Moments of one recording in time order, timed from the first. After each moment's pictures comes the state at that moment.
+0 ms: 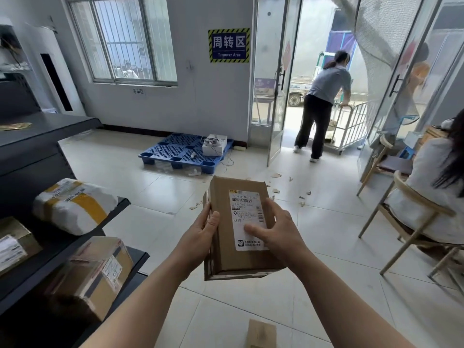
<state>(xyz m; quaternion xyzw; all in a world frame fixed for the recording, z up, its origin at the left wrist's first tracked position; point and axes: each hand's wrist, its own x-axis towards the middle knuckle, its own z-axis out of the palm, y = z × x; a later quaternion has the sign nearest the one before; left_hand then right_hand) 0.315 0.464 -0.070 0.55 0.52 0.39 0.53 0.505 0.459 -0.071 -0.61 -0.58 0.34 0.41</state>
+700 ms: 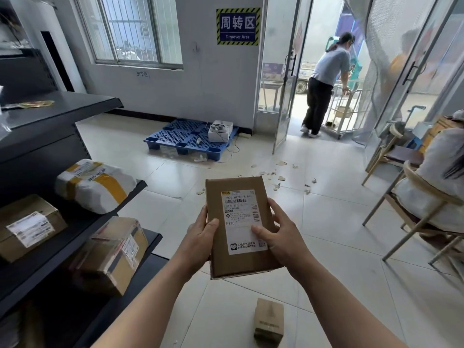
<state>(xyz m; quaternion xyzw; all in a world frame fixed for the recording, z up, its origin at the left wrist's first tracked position) 0.246 0.431 -0.095 0.53 0.52 0.39 0.54 0.437 0.427 -0.101 -0.58 -0.55 0.42 0.43</state>
